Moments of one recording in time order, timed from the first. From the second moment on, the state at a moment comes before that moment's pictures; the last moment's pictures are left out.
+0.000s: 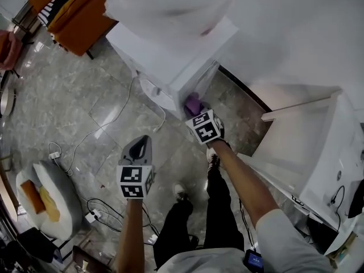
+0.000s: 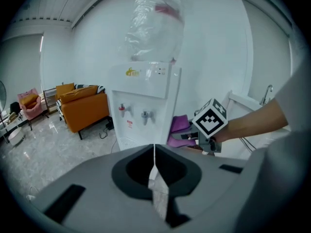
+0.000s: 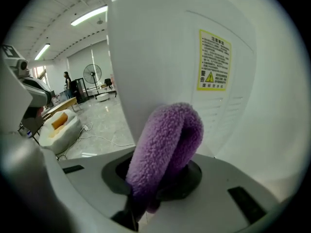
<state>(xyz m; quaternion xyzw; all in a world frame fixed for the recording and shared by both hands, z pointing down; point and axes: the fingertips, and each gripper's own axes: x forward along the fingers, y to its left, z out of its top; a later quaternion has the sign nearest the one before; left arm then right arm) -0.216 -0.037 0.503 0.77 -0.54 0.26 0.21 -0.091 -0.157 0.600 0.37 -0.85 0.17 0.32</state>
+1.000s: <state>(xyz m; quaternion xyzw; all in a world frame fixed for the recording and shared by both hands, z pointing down) -0.084 -0.087 0.636 0.79 -0.44 0.31 0.30 0.084 -0.182 0.732 0.47 -0.76 0.35 0.28</state>
